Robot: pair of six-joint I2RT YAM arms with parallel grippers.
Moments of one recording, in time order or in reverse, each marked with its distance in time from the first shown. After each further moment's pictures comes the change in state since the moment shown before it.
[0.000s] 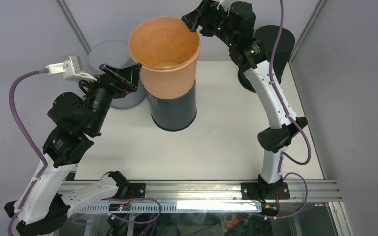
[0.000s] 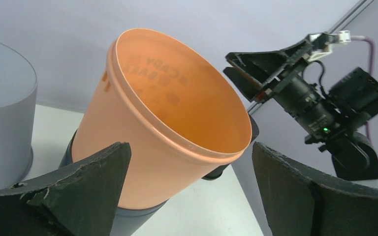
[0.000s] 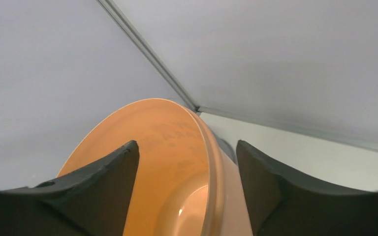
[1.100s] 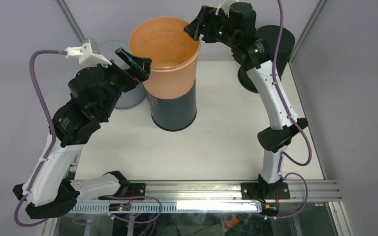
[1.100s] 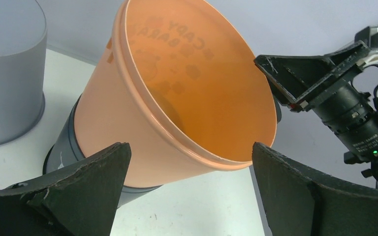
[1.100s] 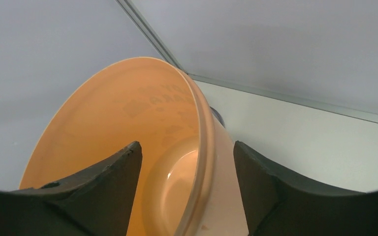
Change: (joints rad) left arm 0.000 0.237 0.297 -0.338 -0.067 -0.196; right arm -0.002 -0.028 0.054 -0.210 -0.027 -0.095
